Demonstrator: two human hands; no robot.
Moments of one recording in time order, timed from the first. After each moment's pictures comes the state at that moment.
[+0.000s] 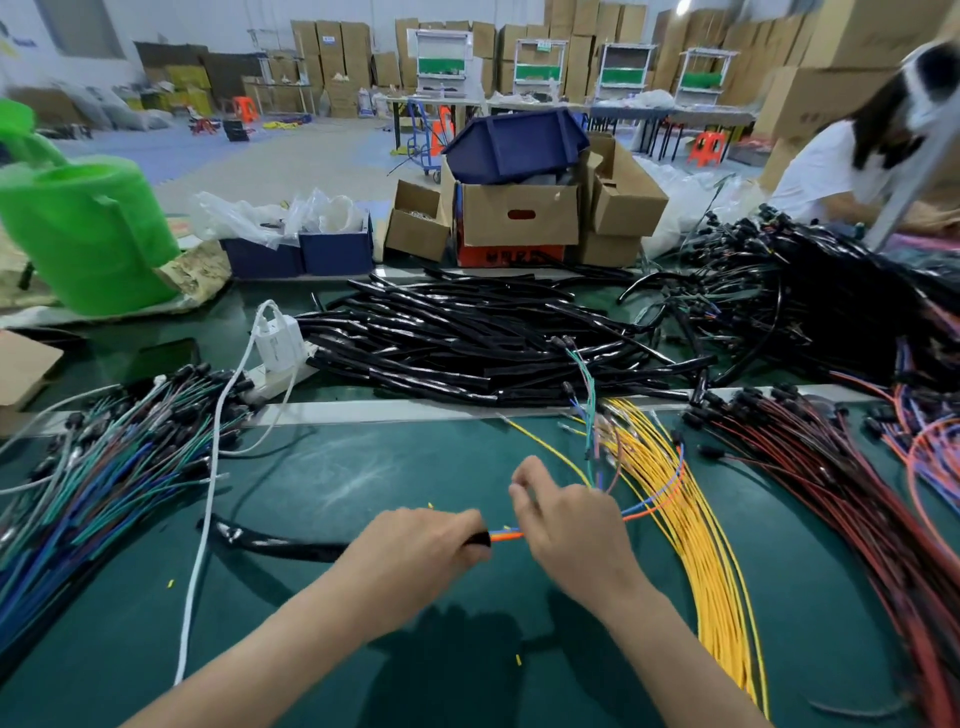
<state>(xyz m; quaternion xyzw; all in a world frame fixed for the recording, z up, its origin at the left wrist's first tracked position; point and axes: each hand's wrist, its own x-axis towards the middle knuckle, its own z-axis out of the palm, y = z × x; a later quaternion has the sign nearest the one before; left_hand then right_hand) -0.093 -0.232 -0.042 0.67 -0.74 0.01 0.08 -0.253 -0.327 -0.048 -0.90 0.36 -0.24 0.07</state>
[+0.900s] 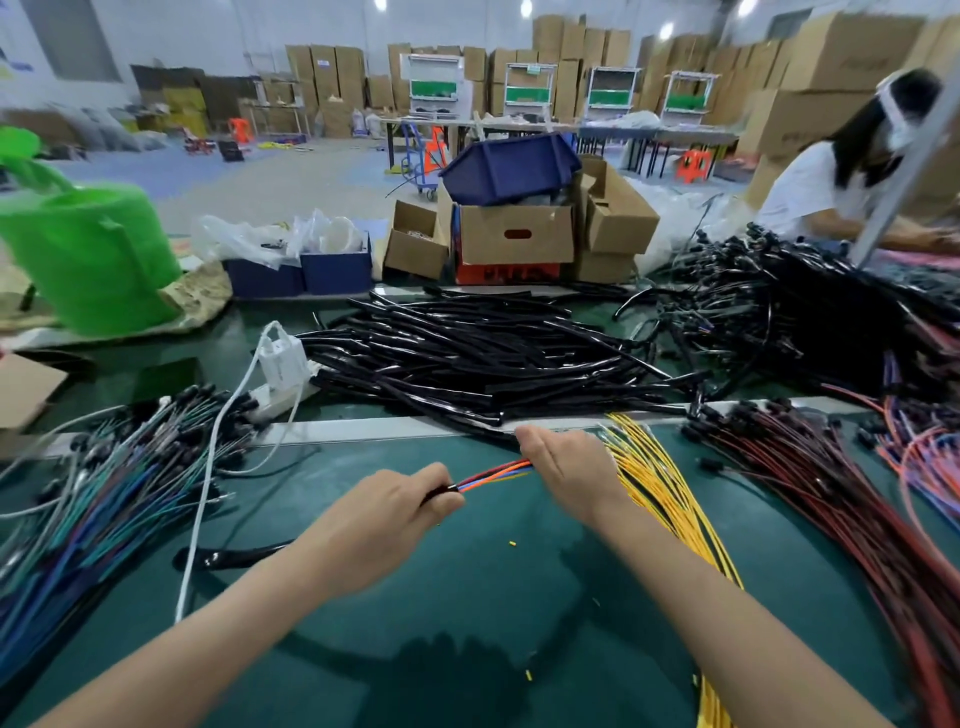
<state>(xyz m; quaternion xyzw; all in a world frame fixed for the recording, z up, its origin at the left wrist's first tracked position) -0.054 -0.236 -0.007 0.67 -0.71 -0.09 0.20 -0.228 -0.382 -0.019 -0.90 0.33 -0.25 0.13</state>
